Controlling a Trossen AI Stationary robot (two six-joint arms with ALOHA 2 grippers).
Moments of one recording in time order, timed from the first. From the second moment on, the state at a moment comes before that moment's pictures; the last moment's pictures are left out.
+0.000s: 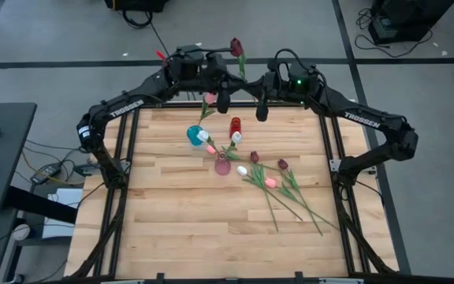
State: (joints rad) left arm 0.47 1.69 1.81 -0.30 0.31 0.02; right arm -0.51 1.37 1.31 -0.09 -0.20 -0.28
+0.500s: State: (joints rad) left arm 0.47 1.51 1.73 -0.50 0.17 0.15; right arm -0.61 1.28 1.05 0.16 -0.44 -0.18
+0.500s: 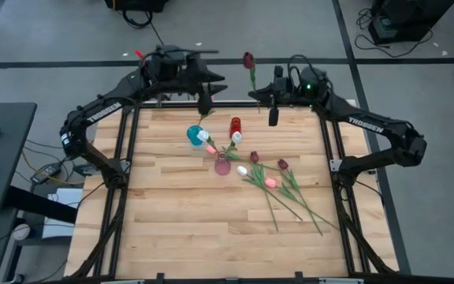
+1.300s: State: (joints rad) left arm 0.33 0.95 0.91 0.03 0.04 0.07; right arm -0.64 1.66 0.88 0.93 -0.46 0.02
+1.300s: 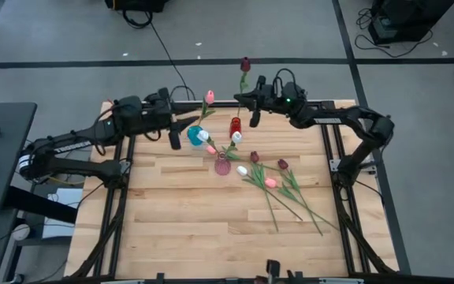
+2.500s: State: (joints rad) left arm 0.28 0.91 0.91 -0.02 -0.12 -0.01; right arm -0.67 1.72 0.90 0.56 -0.47 -0.06
